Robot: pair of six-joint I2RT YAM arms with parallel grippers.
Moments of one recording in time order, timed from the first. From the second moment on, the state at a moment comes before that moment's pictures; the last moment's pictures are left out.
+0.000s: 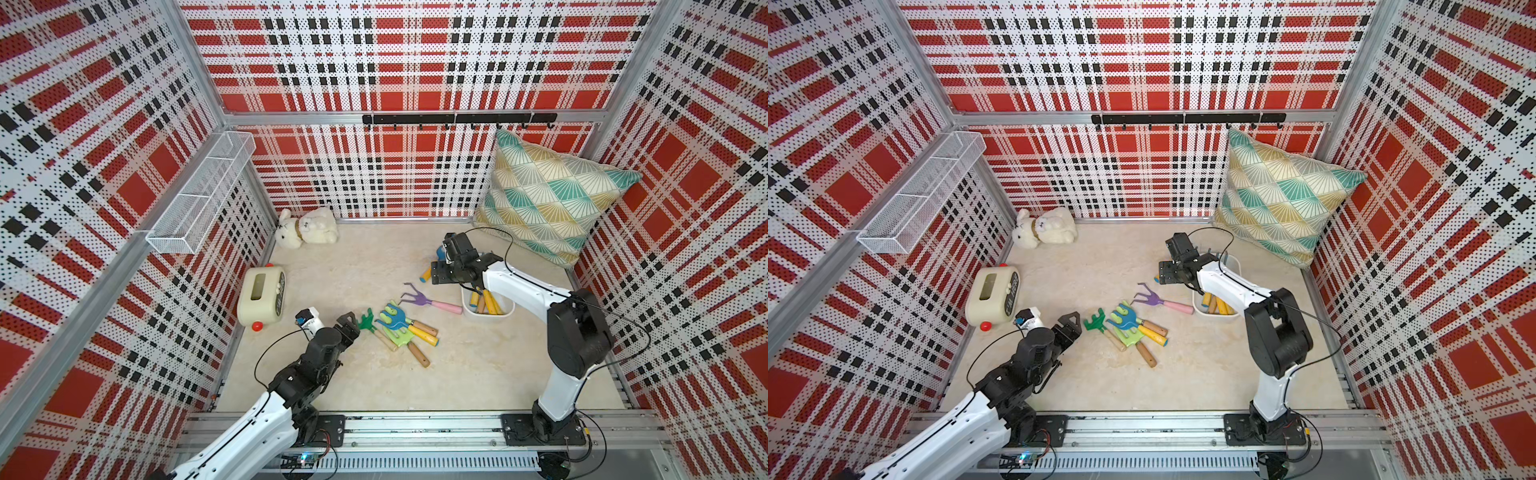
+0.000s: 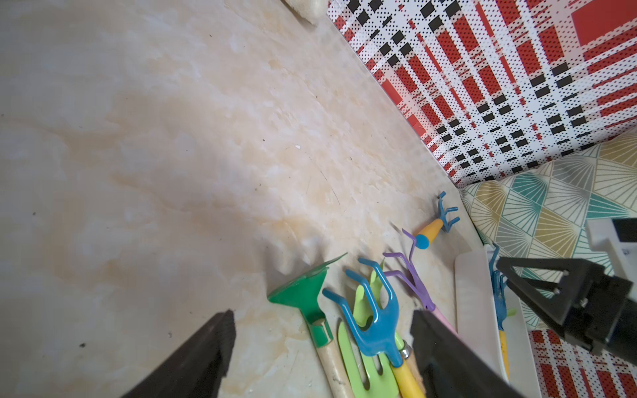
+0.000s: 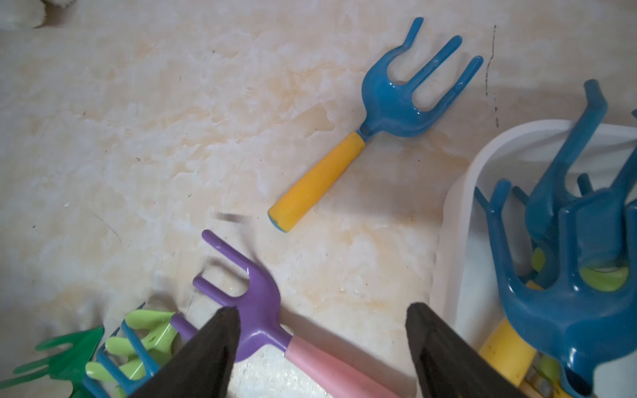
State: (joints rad) left arm -0.59 0.60 0.25 -0.18 -0.42 -1.07; right arm 0.53 1.85 1.41 -0.48 0.12 0.38
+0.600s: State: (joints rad) left arm -0.43 0.59 0.17 -0.10 -0.29 -1.02; right arm 0.53 2.28 1.85 -0.64 0.22 0.37
